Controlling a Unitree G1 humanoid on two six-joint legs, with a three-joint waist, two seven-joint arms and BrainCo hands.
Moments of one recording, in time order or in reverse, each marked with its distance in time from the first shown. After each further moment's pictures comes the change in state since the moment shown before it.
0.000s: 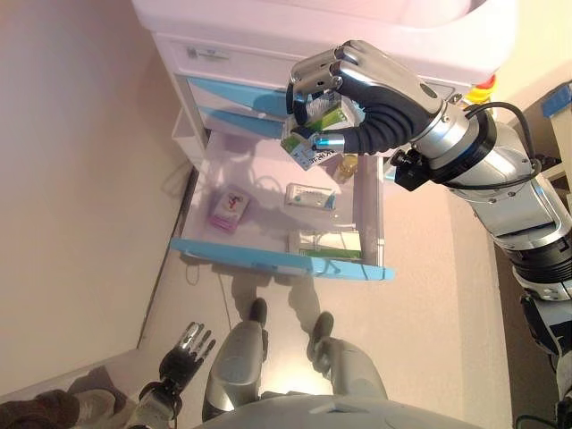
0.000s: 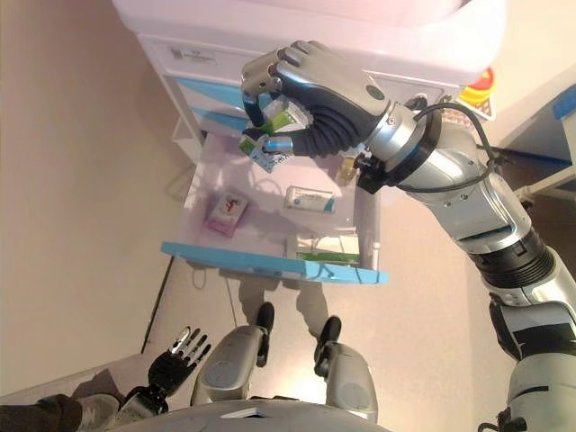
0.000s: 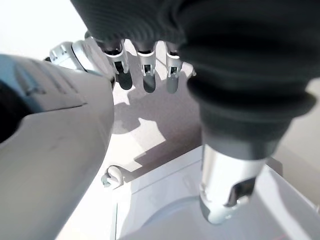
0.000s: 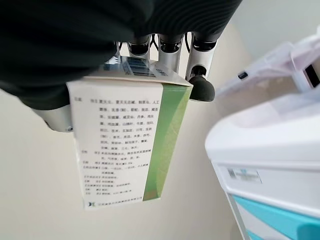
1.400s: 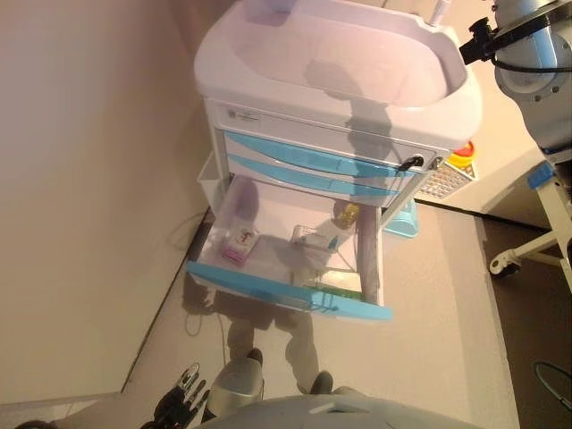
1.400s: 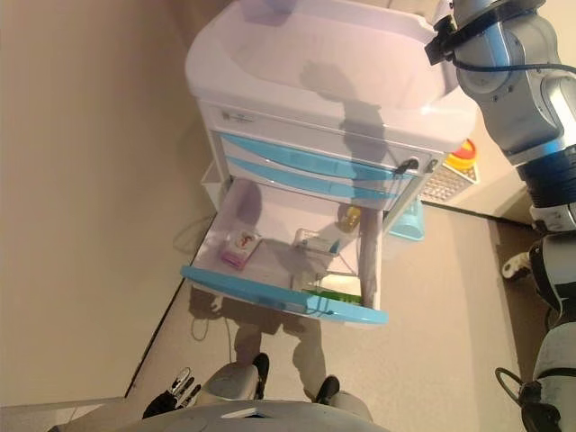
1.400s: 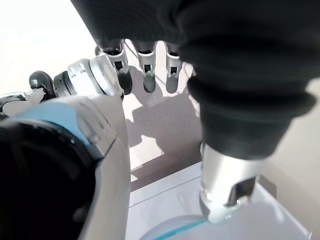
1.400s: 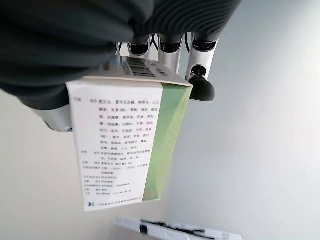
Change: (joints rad) left arm 0.086 -0.010 0.039 0.034 0.115 0.044 0.118; right arm -0.451 -0.182 0.237 0.613 -0.261 0.164 -0.457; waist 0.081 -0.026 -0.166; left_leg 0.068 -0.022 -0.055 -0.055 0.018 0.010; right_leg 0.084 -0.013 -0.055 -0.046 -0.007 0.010
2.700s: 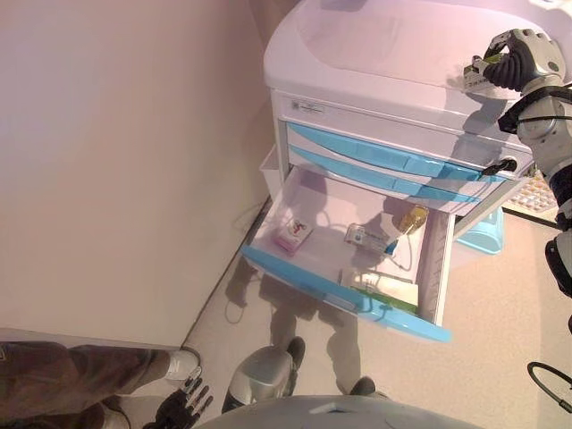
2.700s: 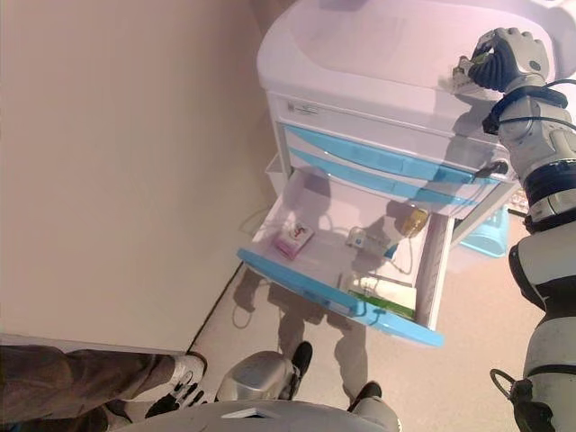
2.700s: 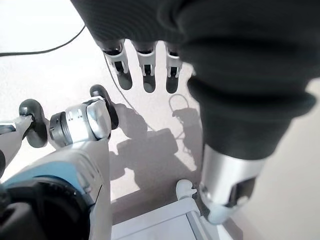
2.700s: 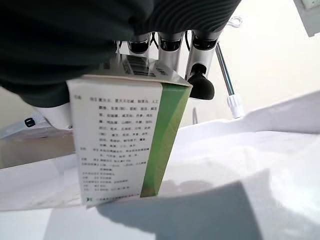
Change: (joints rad) left arm 0.000 0.015 -0.033 0.002 -0.003 0.046 0.005; right arm 0.033 0.077 0.095 0.834 0.080 -0.101 -0.014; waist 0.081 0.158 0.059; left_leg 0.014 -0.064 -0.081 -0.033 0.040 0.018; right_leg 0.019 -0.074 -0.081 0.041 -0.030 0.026
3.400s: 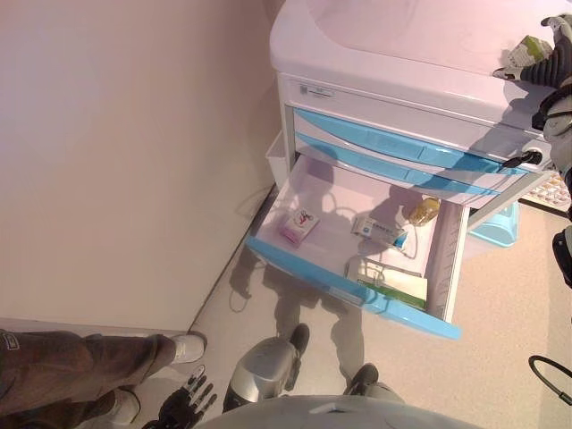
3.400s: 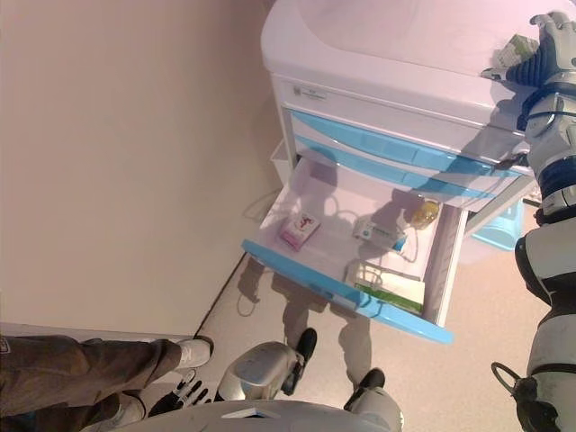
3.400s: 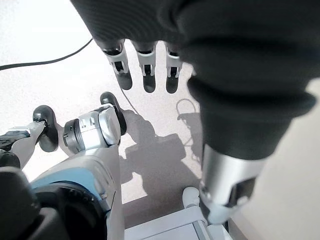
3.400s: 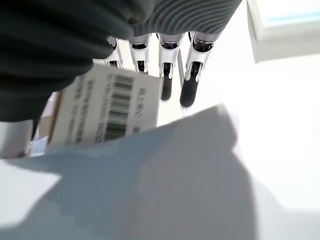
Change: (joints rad) left arm -0.002 0.000 -0.009 -0.016 -0.007 0.021 -0.014; right arm -0.046 -0.014 -0.002 0.094 -0.160 0.167 -0.121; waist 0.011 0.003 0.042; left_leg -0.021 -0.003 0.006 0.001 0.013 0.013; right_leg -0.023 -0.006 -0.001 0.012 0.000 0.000
